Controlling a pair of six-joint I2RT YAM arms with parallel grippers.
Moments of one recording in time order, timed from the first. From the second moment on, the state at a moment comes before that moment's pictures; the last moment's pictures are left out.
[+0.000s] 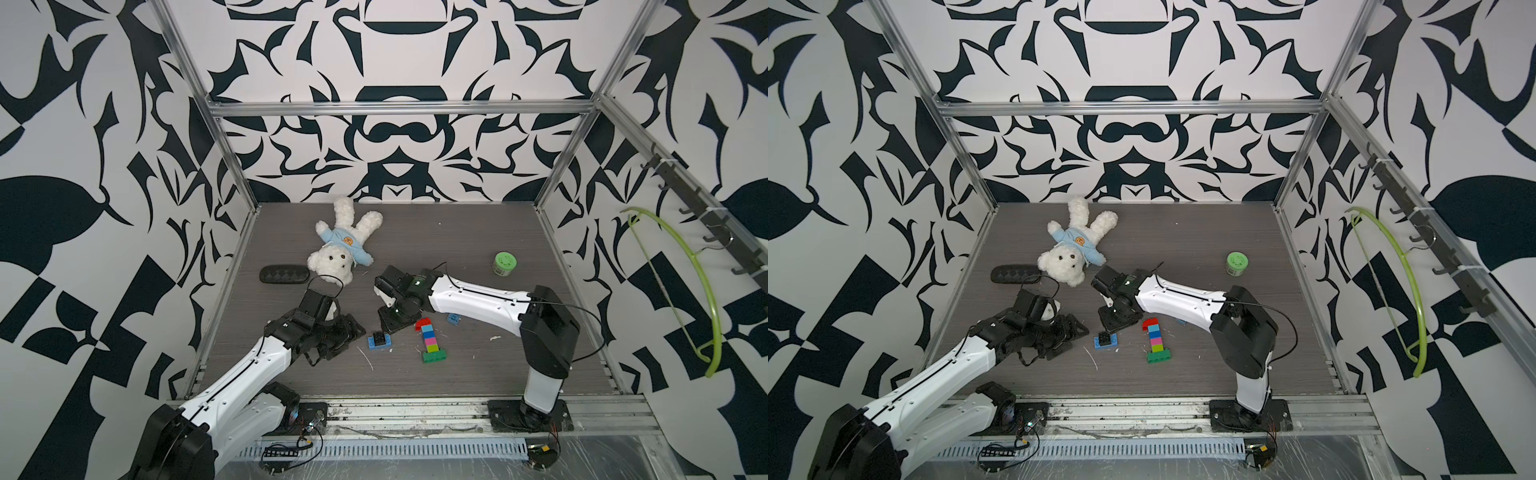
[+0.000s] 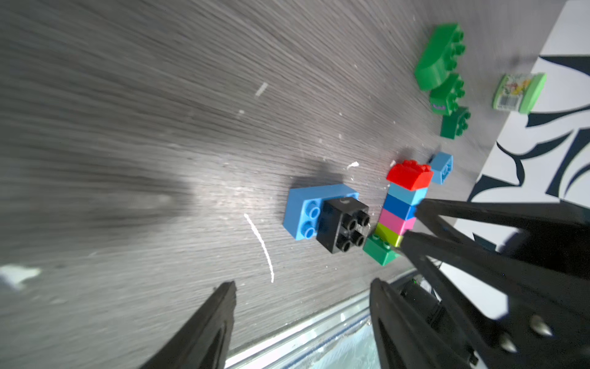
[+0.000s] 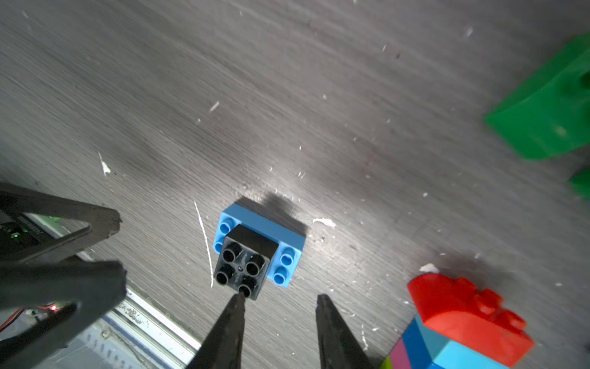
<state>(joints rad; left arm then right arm) -0.52 0.97 0.50 -0.54 0.43 -0.99 0.97 1.85 1.39 -0.81 -0.17 0.52</state>
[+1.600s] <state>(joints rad) -0.55 1.17 0.42 -0.33 0.51 -1.03 1.00 2.02 1.53 -0.96 -0.21 0.57</state>
